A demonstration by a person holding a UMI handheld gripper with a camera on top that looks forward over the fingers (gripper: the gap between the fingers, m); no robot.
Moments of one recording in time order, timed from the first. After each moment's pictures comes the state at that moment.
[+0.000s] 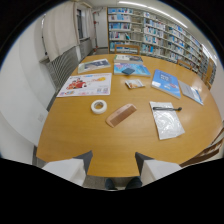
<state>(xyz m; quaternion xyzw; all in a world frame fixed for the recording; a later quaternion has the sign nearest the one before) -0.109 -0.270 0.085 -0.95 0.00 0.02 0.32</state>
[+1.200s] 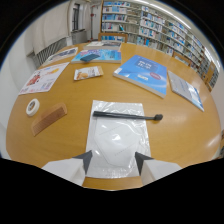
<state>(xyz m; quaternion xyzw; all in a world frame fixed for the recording) 0.121 -0.158 -0.017 -0.96 -0.02 -0.02 0.28</state>
